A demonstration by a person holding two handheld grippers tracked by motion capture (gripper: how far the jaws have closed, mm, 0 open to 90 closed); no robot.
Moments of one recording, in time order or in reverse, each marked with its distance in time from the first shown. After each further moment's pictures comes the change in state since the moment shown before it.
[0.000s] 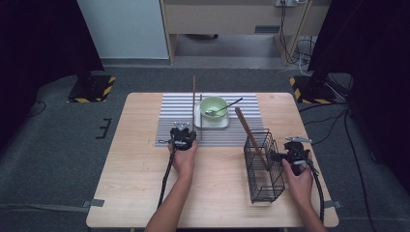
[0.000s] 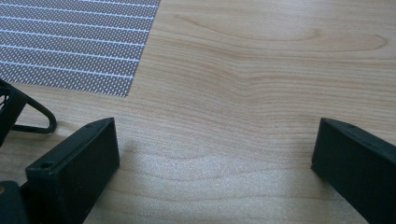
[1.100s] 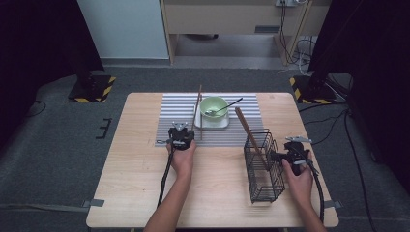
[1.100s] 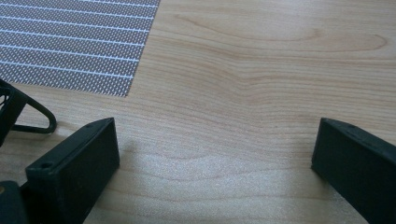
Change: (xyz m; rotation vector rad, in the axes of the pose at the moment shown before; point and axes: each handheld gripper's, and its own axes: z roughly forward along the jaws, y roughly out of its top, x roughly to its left) left arm 0.004 0.002 -0.004 -0.013 0.018 0.000; right arm 0.000 0.000 0.000 0.000 0.000 0.000
